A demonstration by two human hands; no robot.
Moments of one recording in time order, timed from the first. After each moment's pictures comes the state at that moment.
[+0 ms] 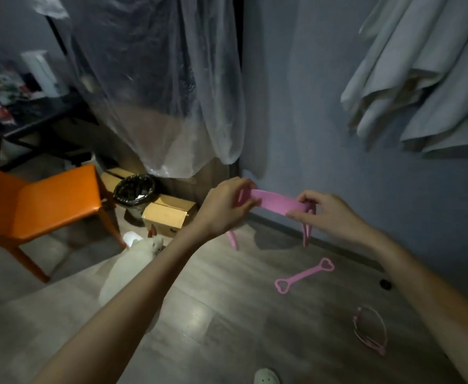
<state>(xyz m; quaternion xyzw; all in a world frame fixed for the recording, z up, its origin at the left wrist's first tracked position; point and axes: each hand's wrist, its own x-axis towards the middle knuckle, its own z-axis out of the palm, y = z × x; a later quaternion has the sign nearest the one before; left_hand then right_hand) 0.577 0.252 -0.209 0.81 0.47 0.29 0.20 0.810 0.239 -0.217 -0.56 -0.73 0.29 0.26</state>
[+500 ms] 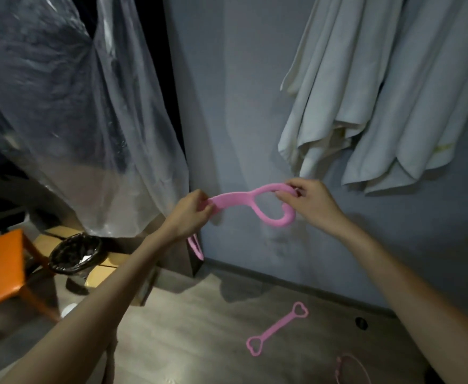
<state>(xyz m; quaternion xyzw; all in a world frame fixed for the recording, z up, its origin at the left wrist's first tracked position) 0.673 0.436 -0.193 0.77 0.56 0.24 0.20 0.937 0.390 -0.174 -0.56 -0.67 0.22 0.44</state>
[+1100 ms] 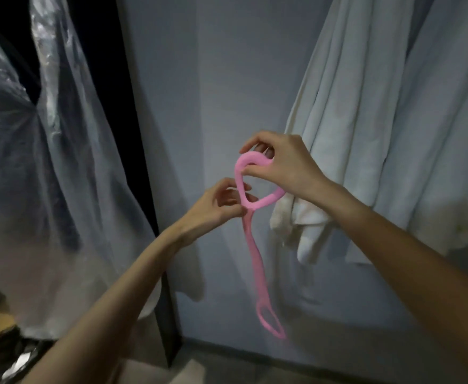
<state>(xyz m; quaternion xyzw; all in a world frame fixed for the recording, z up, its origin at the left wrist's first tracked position) 0.763 0.614 -0.075 0.75 0.27 0.37 0.47 0.932 0.585 -0.006 -0.51 -0.74 -0.02 0.43</state>
